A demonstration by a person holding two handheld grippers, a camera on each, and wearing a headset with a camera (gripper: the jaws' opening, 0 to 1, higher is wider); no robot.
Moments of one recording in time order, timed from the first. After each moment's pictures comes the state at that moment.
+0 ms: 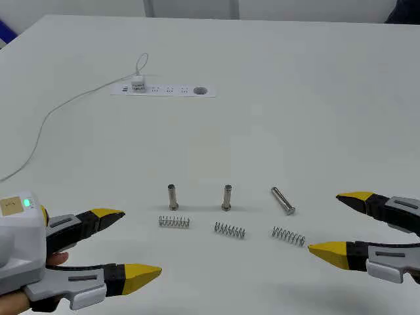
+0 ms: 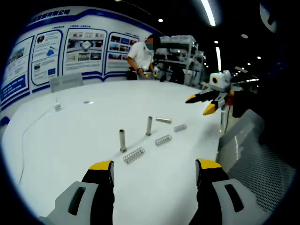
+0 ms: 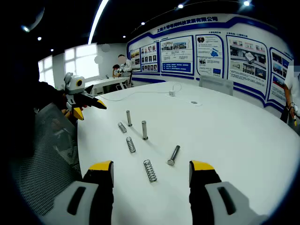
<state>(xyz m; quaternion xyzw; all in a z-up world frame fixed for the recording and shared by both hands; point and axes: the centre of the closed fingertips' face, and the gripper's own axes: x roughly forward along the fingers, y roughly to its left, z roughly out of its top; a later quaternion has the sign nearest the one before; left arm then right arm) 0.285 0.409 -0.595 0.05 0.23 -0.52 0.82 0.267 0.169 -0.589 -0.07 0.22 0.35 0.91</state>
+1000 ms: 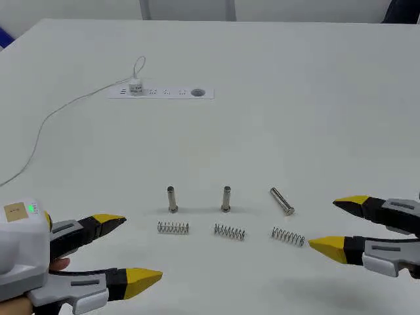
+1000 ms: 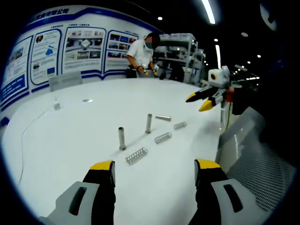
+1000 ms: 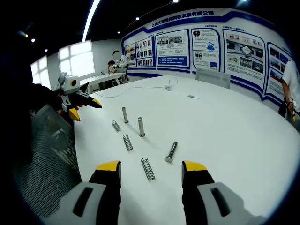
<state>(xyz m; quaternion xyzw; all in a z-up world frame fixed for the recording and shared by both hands) 0.284 0.409 -0.598 0.06 0.23 -0.52 0.82 0.275 0.166 -0.591 -0.07 0.26 0.33 0.91</state>
